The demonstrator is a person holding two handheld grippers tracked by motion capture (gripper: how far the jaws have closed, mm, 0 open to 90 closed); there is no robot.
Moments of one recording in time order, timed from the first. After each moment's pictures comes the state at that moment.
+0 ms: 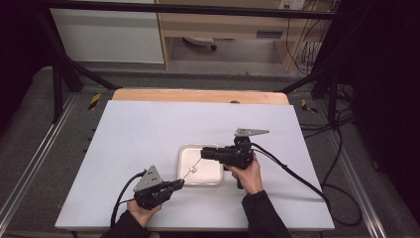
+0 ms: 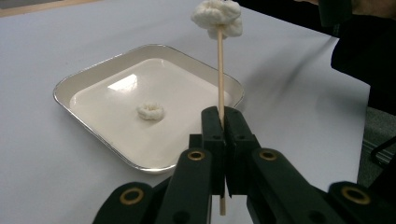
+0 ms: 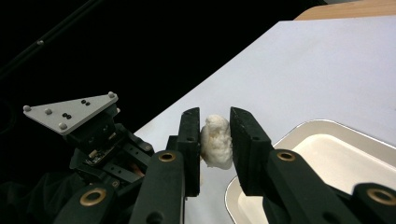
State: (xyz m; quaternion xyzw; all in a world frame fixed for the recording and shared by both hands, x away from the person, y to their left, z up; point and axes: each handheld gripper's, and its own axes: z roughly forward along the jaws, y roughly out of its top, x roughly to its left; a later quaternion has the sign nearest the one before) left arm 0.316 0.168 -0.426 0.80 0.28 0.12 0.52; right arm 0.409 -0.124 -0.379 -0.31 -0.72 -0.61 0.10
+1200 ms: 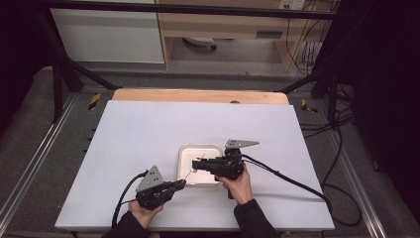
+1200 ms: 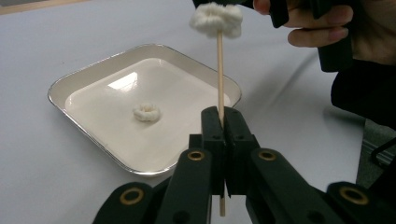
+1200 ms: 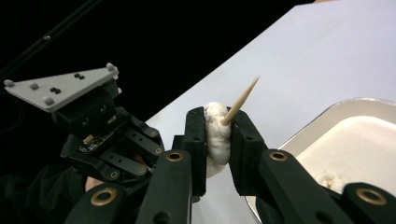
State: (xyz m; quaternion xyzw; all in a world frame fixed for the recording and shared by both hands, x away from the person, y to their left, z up) left arm 0.316 0.161 -0.425 0.80 0.28 0.12 0.51; right arm 0.391 -0.101 -0.406 -0.31 -0.71 -0.62 0.12
